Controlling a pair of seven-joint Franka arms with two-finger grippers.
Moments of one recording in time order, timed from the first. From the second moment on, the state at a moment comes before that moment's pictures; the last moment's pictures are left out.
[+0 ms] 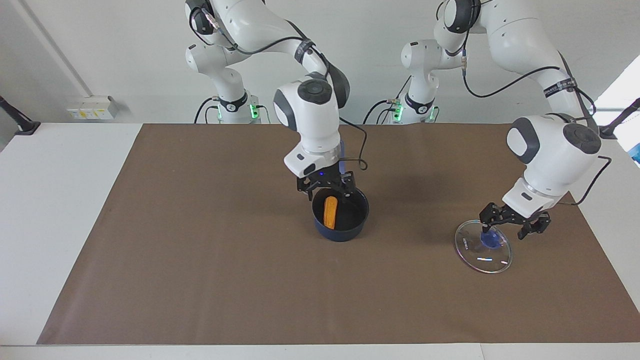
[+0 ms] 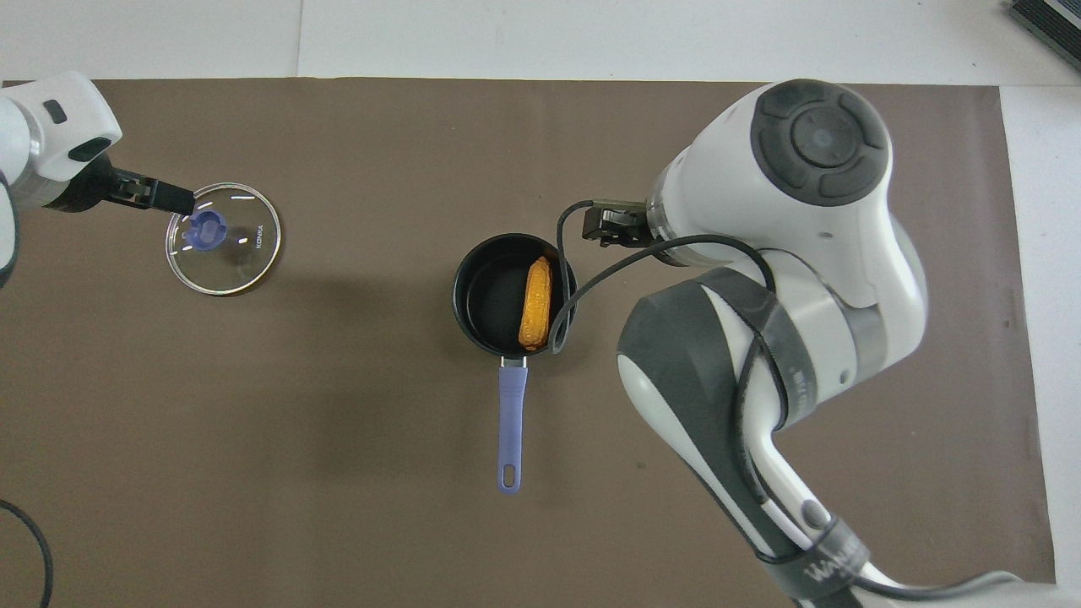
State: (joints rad) left arm -0.01 0.22 0.00 -1.61 -0.03 1.97 0.27; right arm 0.38 0.23 0.01 -1.48 0.00 1.82 0.55
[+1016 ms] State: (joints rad) left arm -0.10 -0.05 -0.01 -1.54 0.03 1.57 0.12; right arm 0.06 -0.02 0.01 -1.43 0.01 1.42 0.18
